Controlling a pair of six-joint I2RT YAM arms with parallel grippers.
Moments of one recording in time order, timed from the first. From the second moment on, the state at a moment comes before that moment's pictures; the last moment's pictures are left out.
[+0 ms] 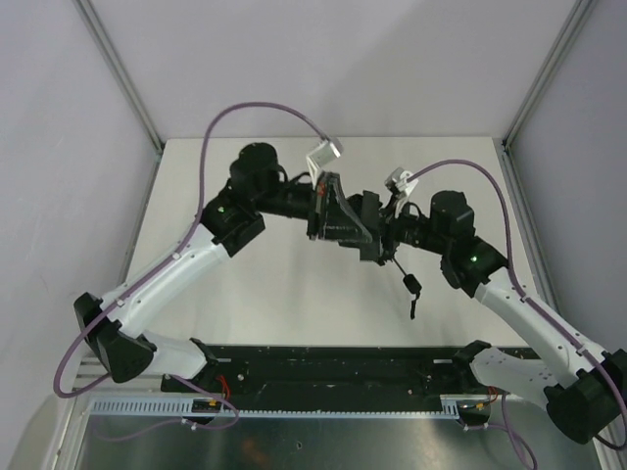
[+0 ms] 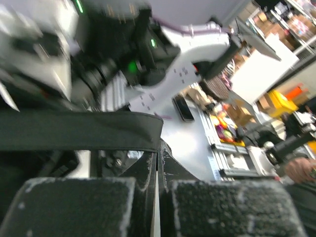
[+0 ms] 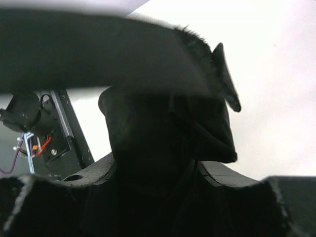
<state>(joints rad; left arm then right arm) -0.75 1.36 1.46 -0.07 1.01 -0.56 0.58 1.02 0.92 -0.11 -0.50 0.13</state>
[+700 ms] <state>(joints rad) -0.78 1.28 1.13 -0.38 0.76 -0.31 0.34 0.94 0.91 -0.06 -0.91 0.26</state>
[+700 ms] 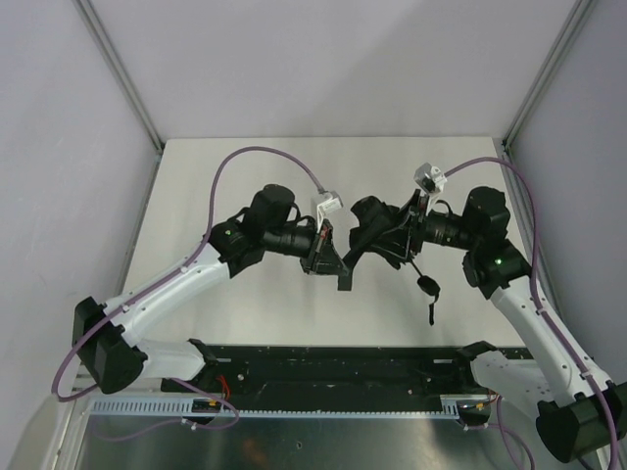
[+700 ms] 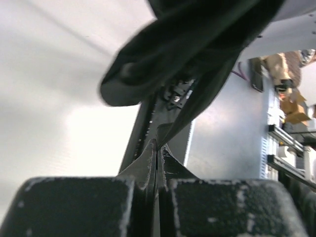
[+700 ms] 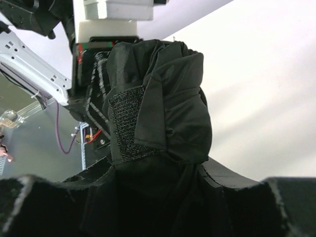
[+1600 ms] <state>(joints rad) -0.62 1.15 1.05 -0.48 0.48 -0.20 0.38 1.02 1.00 -0.23 -0.72 0.09</state>
